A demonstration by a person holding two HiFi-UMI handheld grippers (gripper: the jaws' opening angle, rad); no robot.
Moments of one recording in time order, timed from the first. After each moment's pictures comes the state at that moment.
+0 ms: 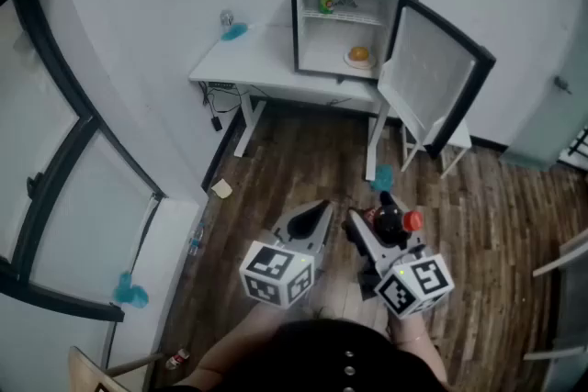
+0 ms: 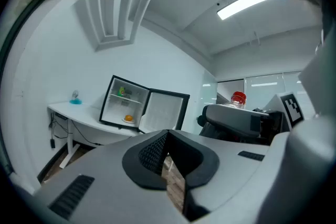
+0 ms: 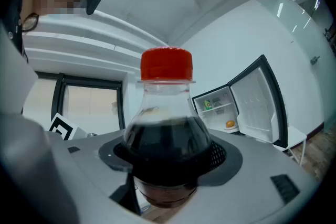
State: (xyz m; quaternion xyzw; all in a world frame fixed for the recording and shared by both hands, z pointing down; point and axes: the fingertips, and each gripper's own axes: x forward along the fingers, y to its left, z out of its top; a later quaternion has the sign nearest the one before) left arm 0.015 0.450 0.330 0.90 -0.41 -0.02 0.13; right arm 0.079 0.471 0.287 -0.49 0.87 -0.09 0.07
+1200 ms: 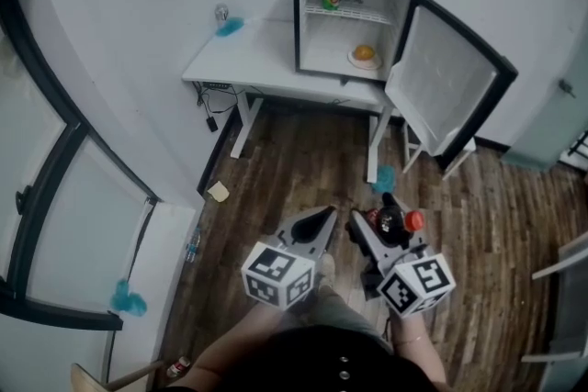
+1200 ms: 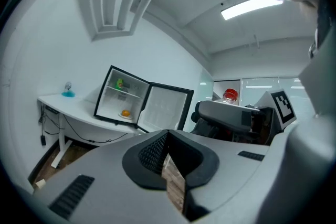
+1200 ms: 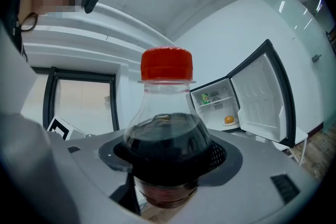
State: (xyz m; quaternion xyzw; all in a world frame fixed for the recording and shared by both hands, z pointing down) left arm 0.005 0.385 0.363 0.92 -0.37 -0.01 0.15; right arm 0.064 0.395 0.315 -0.50 0.86 -0.10 0.06
